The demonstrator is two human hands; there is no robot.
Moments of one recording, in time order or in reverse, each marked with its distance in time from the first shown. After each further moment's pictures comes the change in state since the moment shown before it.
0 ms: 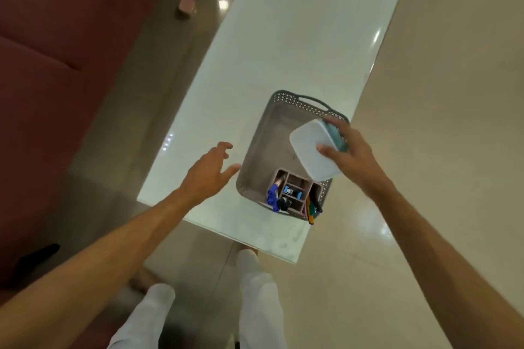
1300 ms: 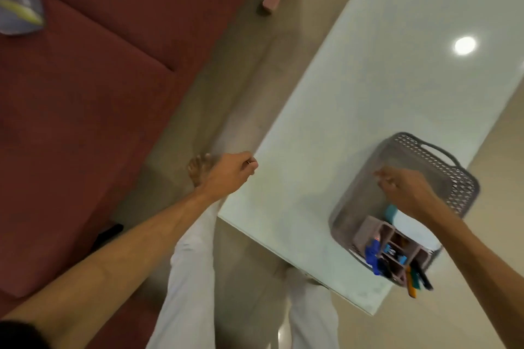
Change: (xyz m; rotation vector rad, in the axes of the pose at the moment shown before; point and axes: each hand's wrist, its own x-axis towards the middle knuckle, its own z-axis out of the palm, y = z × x) left_hand 0.046 -0.195 -0.108 -0.162 0.021 -0.092; right_hand 0.113 -0.037 0.129 -0.690 -0.226 0.002
